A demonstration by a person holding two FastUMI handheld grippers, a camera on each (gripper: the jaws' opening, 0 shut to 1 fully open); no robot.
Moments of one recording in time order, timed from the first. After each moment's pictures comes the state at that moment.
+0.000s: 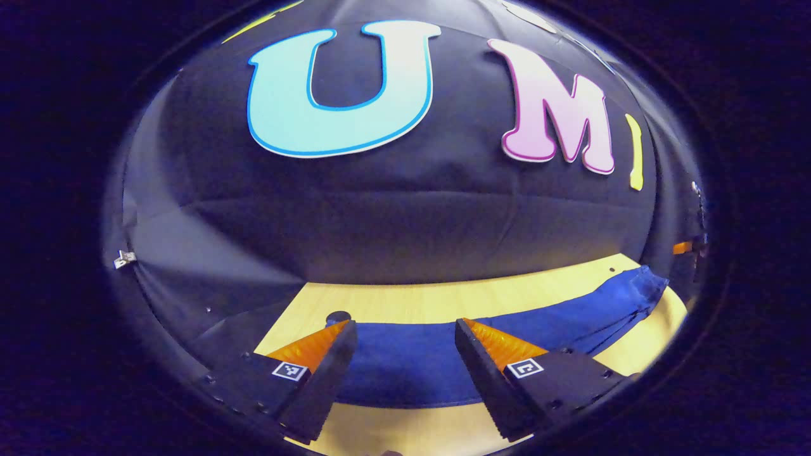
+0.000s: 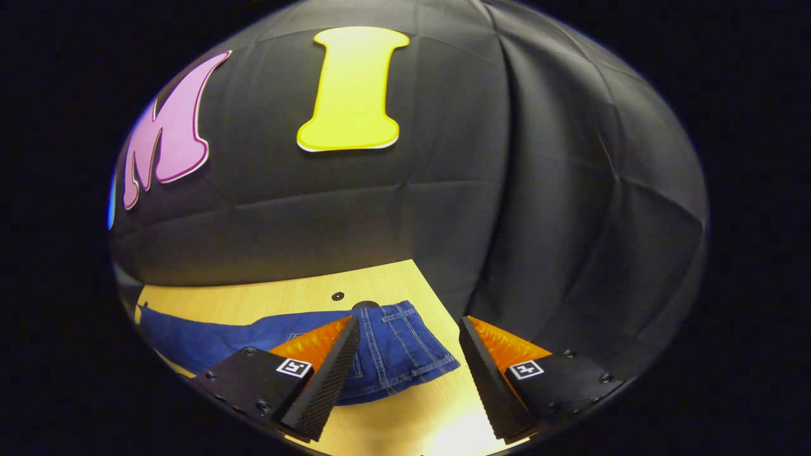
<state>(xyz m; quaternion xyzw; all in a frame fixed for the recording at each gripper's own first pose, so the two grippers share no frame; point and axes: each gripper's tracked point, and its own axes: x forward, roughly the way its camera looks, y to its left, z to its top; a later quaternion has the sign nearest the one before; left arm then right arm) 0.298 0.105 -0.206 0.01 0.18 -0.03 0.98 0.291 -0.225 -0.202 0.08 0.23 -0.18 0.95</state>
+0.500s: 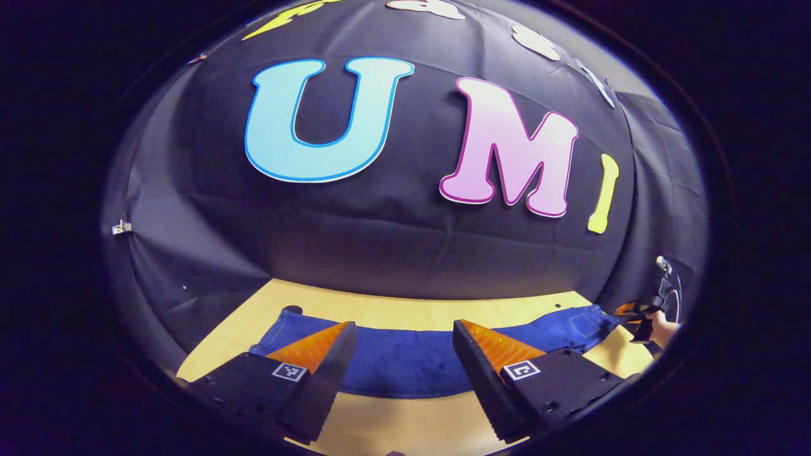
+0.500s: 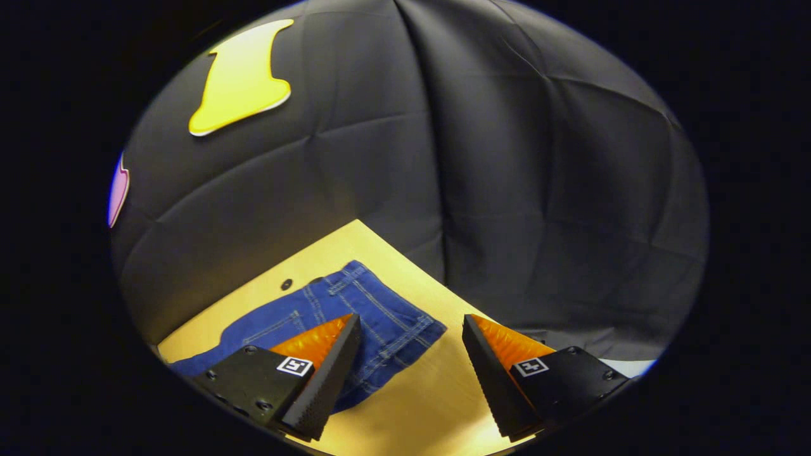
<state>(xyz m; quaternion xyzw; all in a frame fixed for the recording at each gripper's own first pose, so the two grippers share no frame) 0.237 0.020 -0.174 -0.08 0.16 -0.07 0.98 0.287 -0.269 -0.303 0.20 0.27 -0.29 0.89</state>
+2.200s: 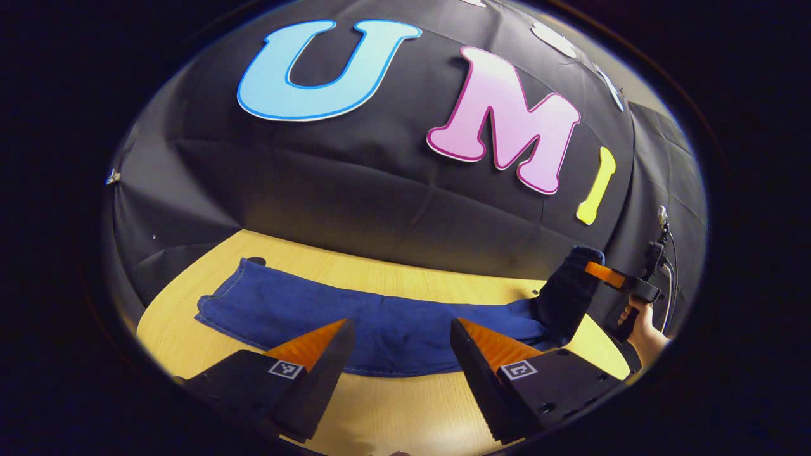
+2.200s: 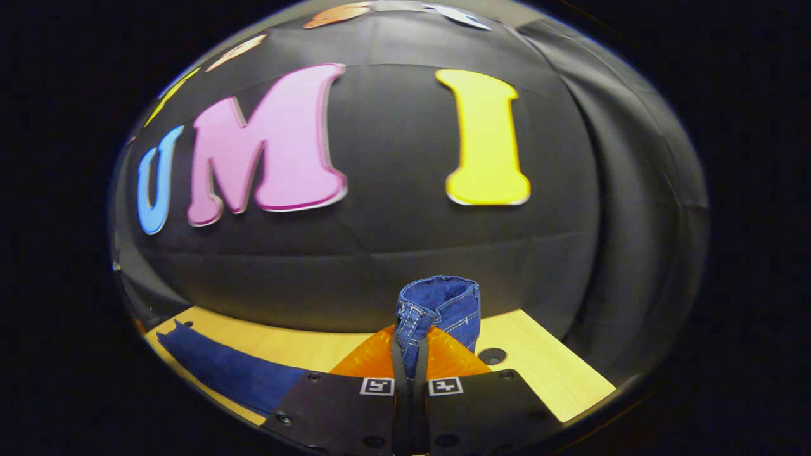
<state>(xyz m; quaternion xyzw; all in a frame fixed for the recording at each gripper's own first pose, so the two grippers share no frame) 0.233 -0.007 -0.228 -0.12 0.21 -0.09 0.97 0.210 -0.078 -0.088 0.04 0.05 0.01 1.00</state>
